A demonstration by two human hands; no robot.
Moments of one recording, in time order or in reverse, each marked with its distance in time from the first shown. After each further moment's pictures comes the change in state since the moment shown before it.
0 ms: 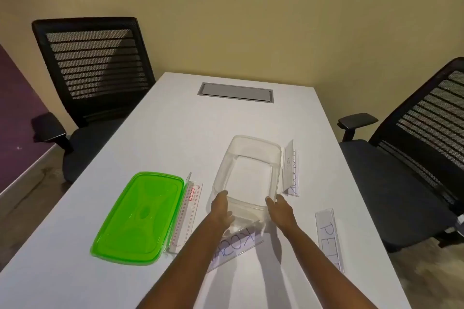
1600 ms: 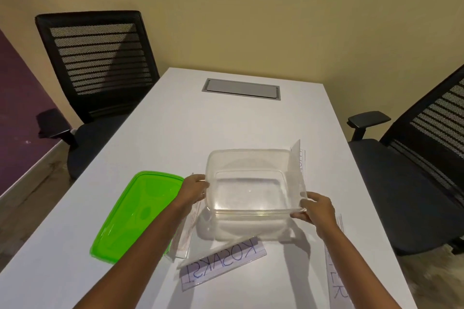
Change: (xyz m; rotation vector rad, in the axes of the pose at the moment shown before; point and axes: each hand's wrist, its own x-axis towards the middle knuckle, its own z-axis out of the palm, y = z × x) left_hand 0.009 0.067 -0.048 0.510 0.059 0.409; right_hand 0.022 0.014 -0.062 0.465 0.118 0.088
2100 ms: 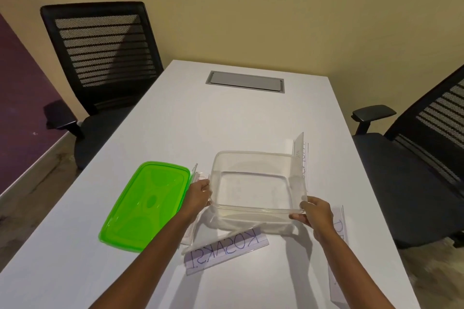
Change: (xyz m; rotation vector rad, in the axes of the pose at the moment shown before) left_hand -0.005 -0.045 0.003 0.205 0.030 0.060; right_hand -0.008 0.027 0.005 0.013 0.037 0.069
